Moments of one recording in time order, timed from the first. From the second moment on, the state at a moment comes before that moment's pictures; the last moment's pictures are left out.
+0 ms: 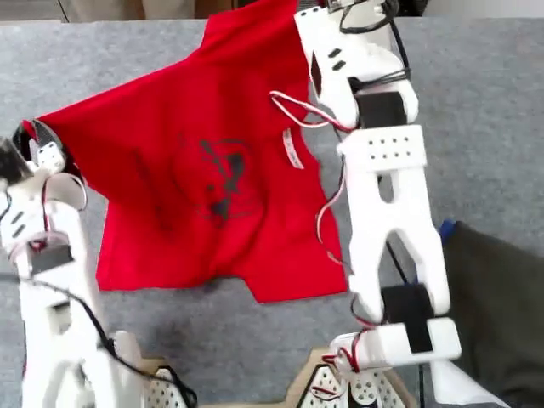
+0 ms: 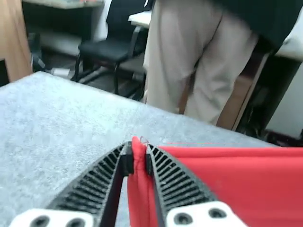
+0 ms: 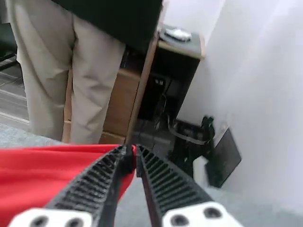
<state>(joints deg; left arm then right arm) -26.3 -39.5 63.1 -9.6 -3.1 -10.5 1.5 -10.0 28.1 2.8</state>
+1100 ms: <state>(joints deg) -21.8 -9.1 35.9 31.2 0.9 -23.7 43.6 -37.1 65.1 -13.0</state>
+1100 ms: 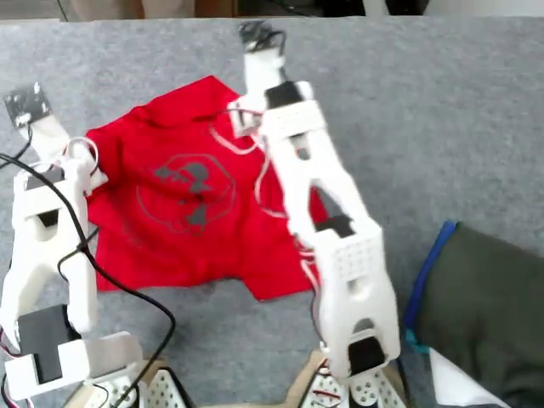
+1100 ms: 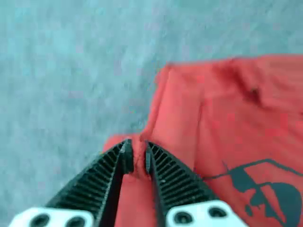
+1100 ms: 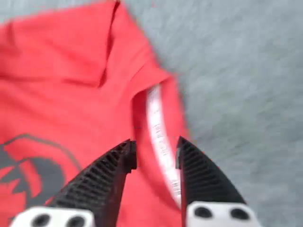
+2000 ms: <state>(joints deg) -21.8 -9.1 44.2 20.9 3.6 -24.3 51.5 -39.8 94.9 -11.6</state>
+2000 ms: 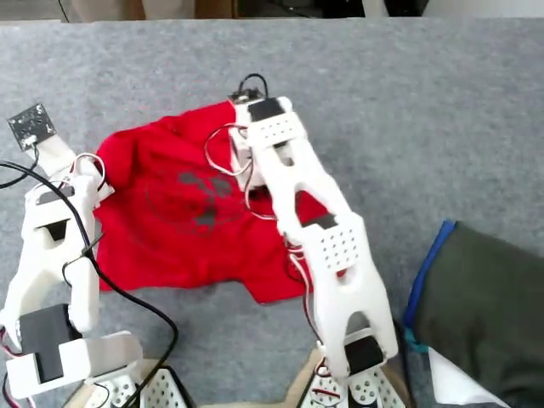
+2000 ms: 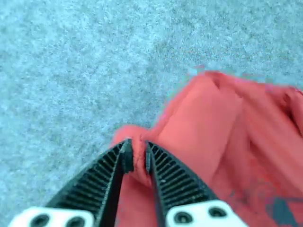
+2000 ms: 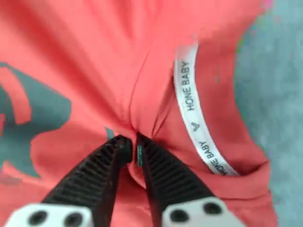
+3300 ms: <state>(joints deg) -22.2 -18.8 52.5 21.9 2.4 -21.8 56.2 -57.8 100.4 -17.3</state>
